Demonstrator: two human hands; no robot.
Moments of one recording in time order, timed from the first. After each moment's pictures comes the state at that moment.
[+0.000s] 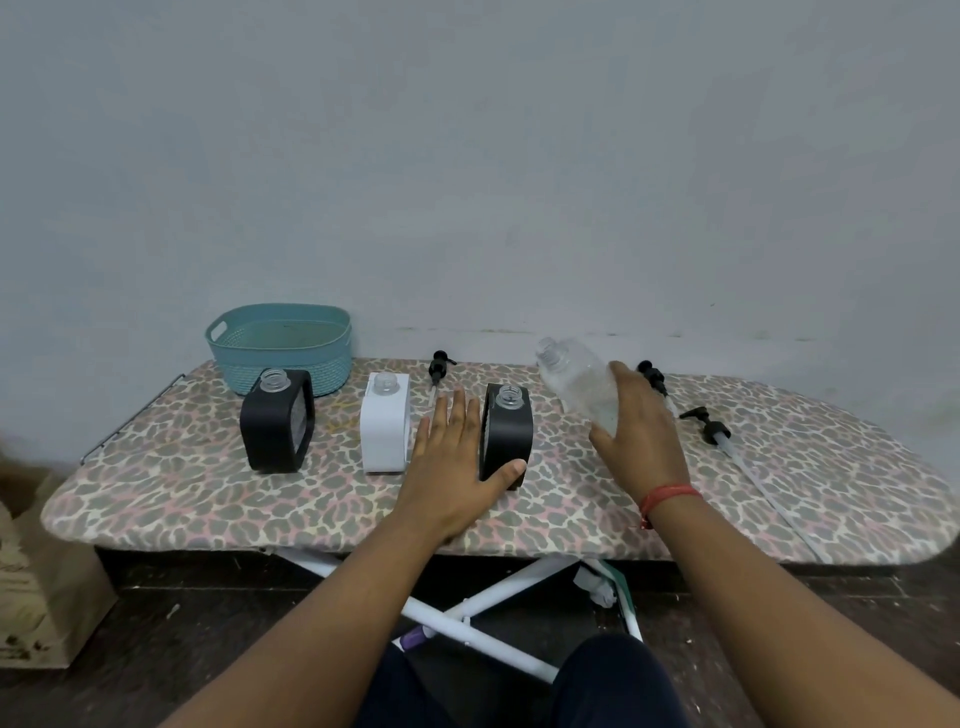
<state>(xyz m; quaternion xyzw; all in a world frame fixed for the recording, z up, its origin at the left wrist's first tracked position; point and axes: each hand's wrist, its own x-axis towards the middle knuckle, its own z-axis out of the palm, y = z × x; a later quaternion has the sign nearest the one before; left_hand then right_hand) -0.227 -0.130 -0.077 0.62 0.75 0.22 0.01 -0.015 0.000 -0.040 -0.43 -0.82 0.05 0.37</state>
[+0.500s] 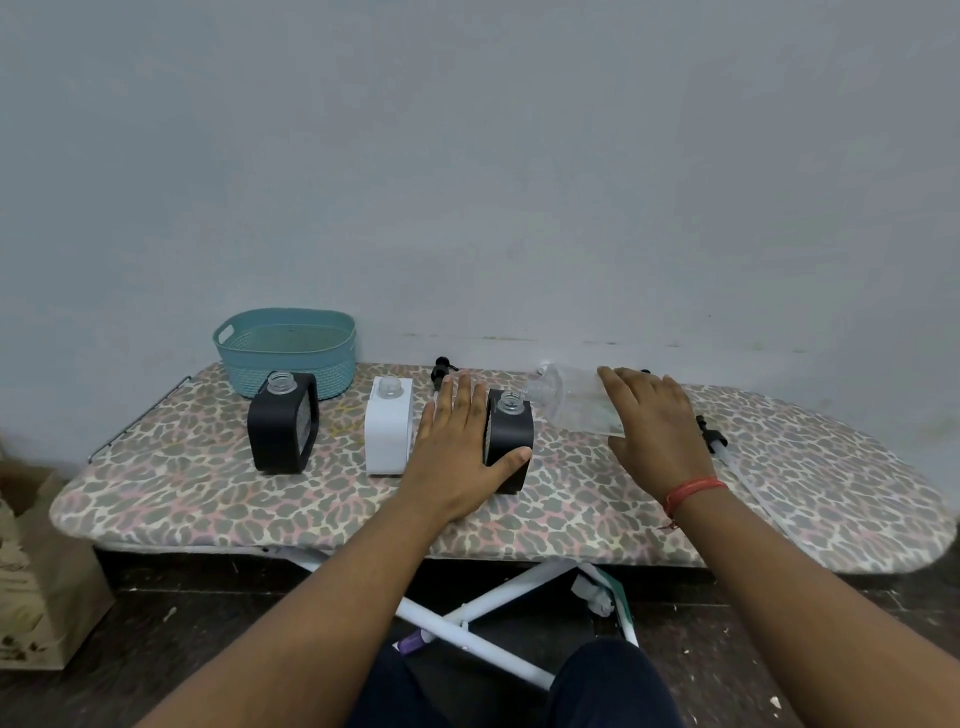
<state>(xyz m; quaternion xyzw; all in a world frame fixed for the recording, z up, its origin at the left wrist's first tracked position) -0.229 -0.123 -0.055 0.63 0.75 0.22 -0.03 0.005 0.006 -0.015 -0.38 -0.88 -0.18 0.24</state>
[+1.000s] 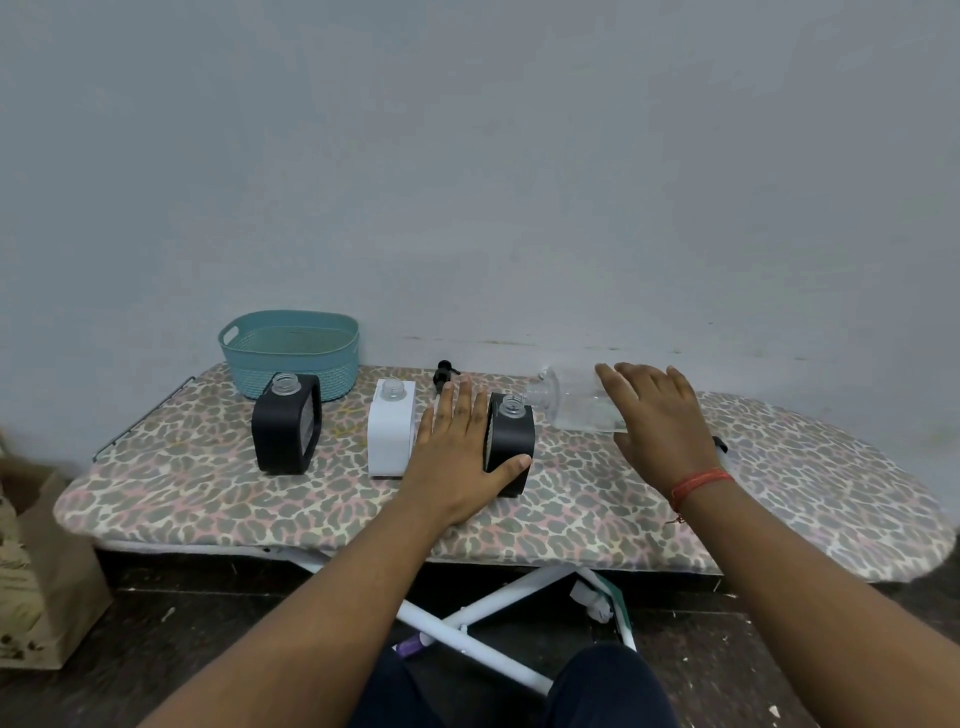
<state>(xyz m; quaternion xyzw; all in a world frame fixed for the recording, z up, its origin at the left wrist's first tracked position) -0.230 -0.123 -0.058 0.62 0.76 0.19 -0.05 0.007 0.009 -0.002 -0.37 -0.88 -0.20 0.22</state>
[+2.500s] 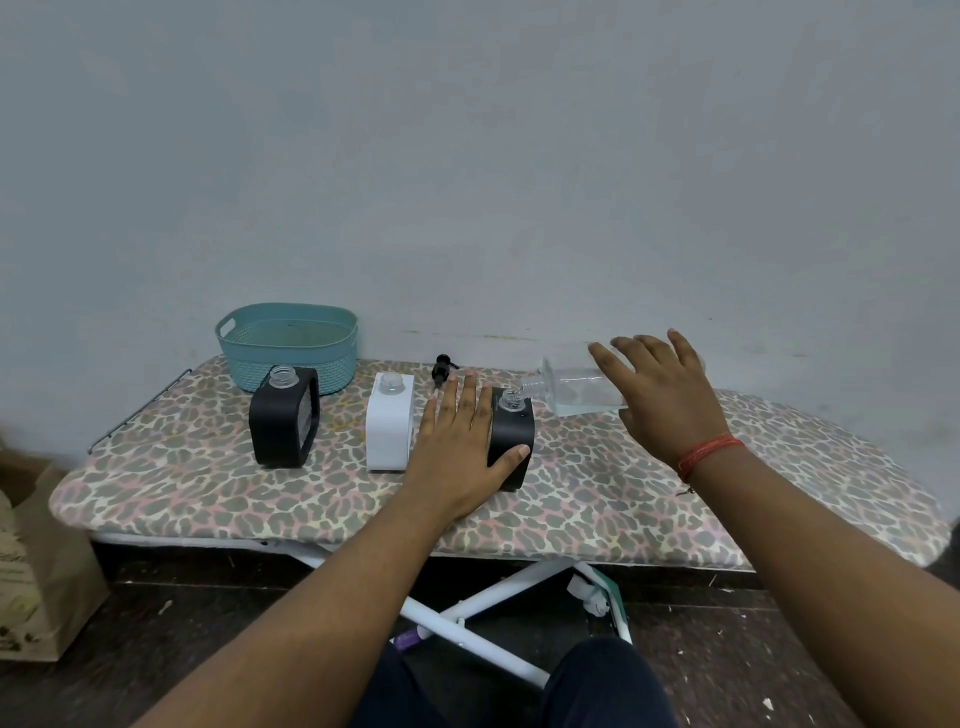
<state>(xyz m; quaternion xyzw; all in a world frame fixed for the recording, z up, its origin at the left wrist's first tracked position) -0.228 -0.116 -0.062 0.62 0.76 0.17 -0.09 0.006 0.013 0.029 -0.34 -0.88 -0.27 0.19</state>
